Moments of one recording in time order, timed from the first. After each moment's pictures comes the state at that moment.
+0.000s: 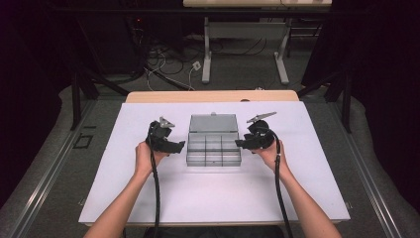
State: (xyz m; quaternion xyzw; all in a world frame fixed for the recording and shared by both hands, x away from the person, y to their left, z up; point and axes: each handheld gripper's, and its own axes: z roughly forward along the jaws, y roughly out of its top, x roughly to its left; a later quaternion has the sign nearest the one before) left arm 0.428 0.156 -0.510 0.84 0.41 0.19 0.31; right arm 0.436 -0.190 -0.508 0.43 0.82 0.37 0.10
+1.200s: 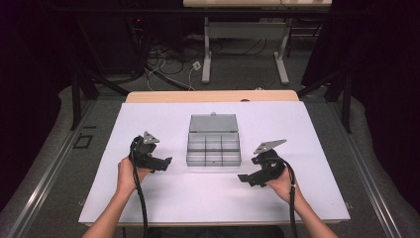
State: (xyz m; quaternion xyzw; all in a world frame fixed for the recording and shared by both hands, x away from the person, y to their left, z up) left arm 0.381 0.197 -0.515 0.84 0.42 0.18 0.30; right arm 0.345 -0.203 -0.515 0.35 0.85 0.38 0.06
